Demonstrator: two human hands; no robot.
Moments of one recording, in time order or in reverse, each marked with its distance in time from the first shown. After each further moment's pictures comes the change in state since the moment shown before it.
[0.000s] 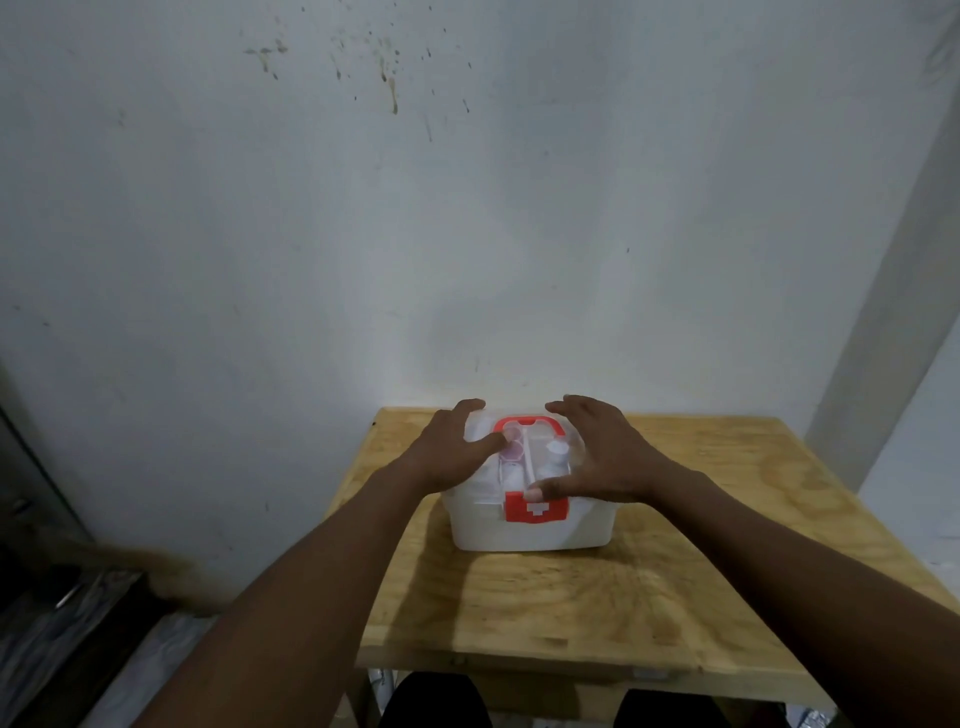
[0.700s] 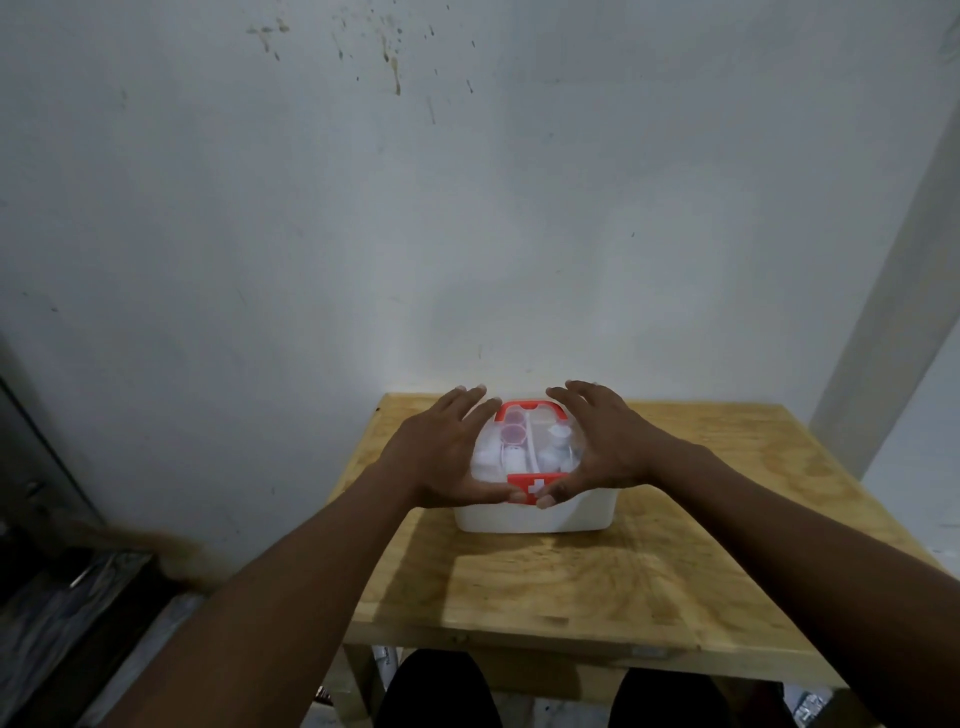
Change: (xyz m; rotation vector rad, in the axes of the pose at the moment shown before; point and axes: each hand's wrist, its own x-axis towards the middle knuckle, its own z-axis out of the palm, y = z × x) left_hand -0.036 -0.007 -0.011 0.707 0.074 0.400; right_hand 0.004 0.003 0.000 -0.130 -0.114 0.001
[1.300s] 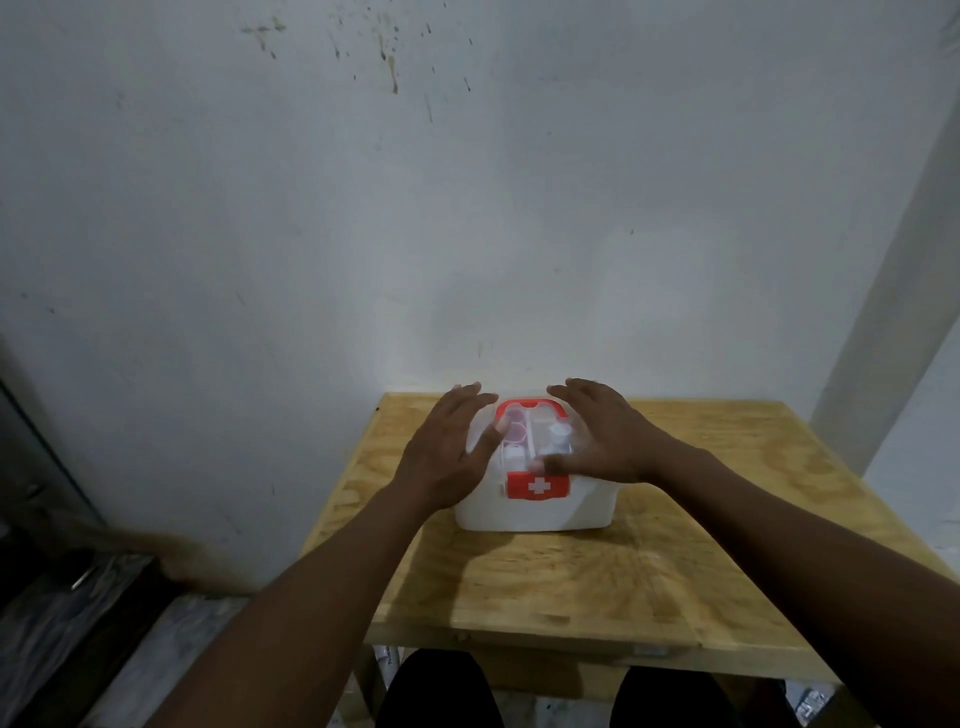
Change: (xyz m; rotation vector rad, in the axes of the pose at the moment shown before) left_hand 0.004 0.010 0.026 -0.493 0.186 -0.220; right_hand -0.001 0.000 0.000 0.101 0.074 -0.019
